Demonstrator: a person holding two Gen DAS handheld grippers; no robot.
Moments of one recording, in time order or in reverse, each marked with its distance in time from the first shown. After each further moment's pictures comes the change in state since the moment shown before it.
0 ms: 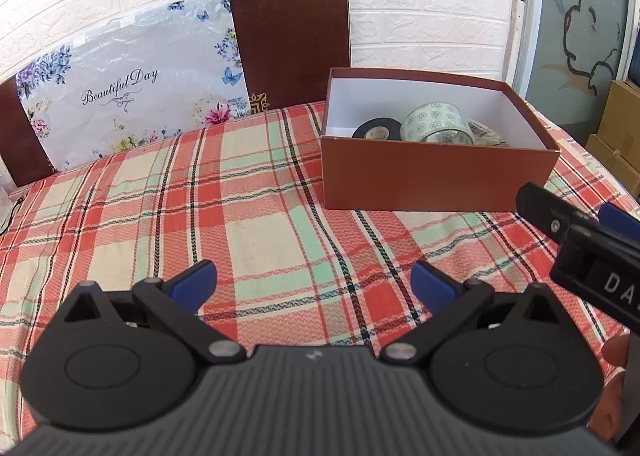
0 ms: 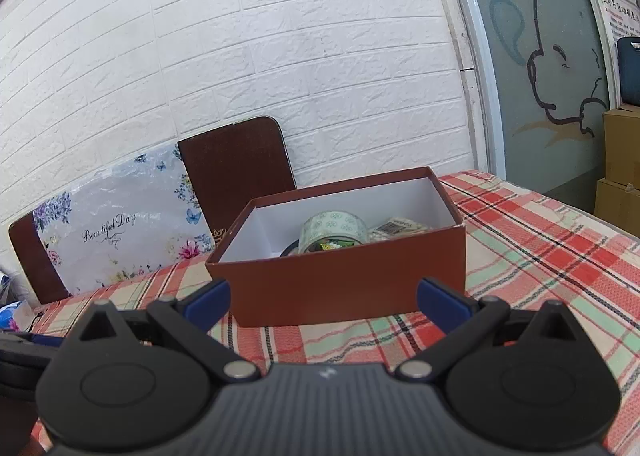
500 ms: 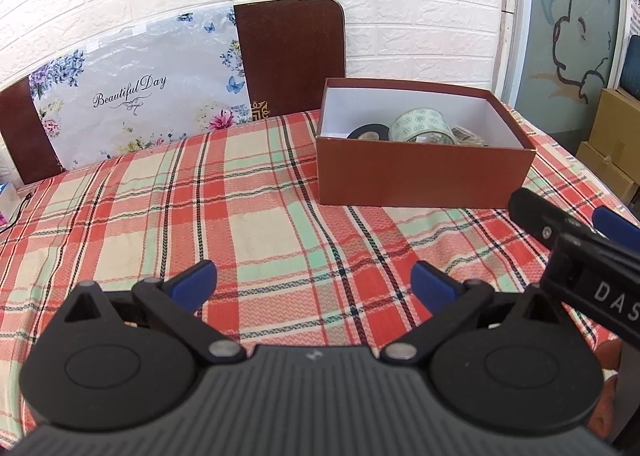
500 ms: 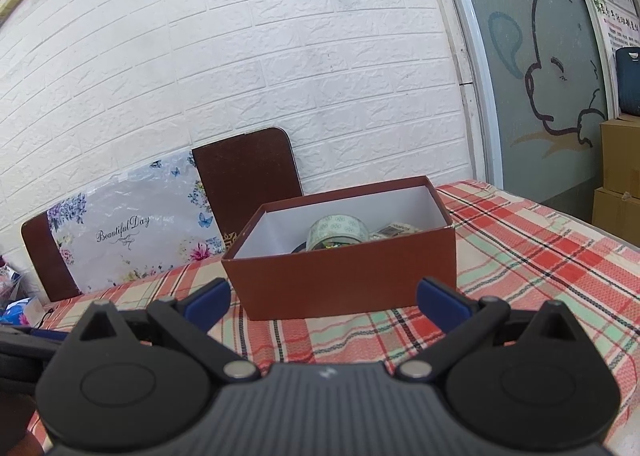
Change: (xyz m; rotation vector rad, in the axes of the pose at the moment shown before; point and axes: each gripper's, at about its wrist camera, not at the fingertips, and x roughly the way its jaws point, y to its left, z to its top) left arm -0.032 0.000 -0.017 -0.009 -0.038 -0.010; right arm -0.039 0.001 -0.009 -0.015 -0.036 0.016
